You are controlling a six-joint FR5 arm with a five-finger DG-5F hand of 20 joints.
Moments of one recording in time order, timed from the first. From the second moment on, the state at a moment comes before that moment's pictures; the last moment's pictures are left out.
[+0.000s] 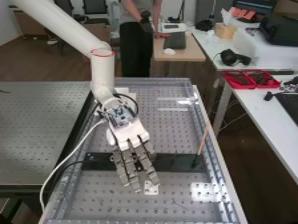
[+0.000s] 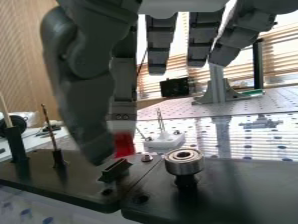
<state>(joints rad) 1.79 -2.26 -1.66 -2.49 -0.26 -0.51</state>
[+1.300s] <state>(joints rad) 1.90 -2.03 -1.81 -2.25 -0.46 -0.70</state>
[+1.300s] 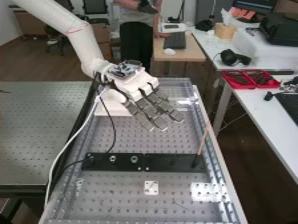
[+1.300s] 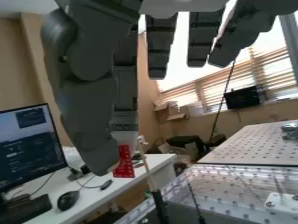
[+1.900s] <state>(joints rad) 1.96 -2.04 -1.70 -2.55 -0.81 -0.40</state>
